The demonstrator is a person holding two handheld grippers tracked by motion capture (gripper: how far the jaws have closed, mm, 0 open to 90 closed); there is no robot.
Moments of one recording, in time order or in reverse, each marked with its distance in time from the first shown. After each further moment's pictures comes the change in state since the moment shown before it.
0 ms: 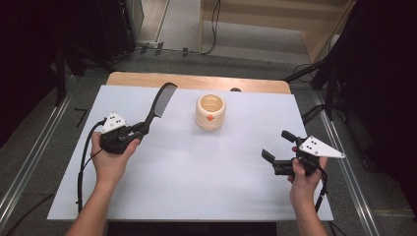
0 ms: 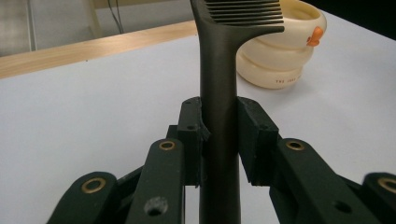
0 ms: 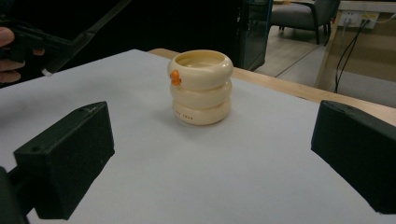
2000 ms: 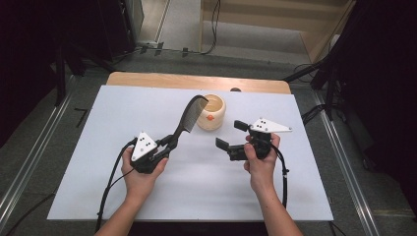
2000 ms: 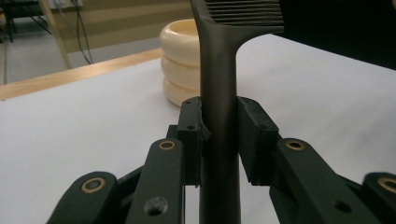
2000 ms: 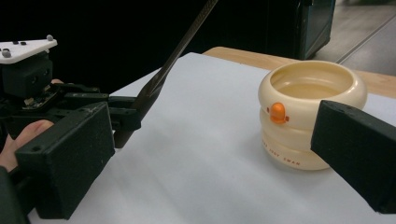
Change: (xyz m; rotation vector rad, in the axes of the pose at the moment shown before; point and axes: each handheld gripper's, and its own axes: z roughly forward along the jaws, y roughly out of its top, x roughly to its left) left arm -0.081 -0.025 0.024 -0.148 -0.081 0.081; right arm 0.062 0.039 0.097 0.069 0.200 0.125
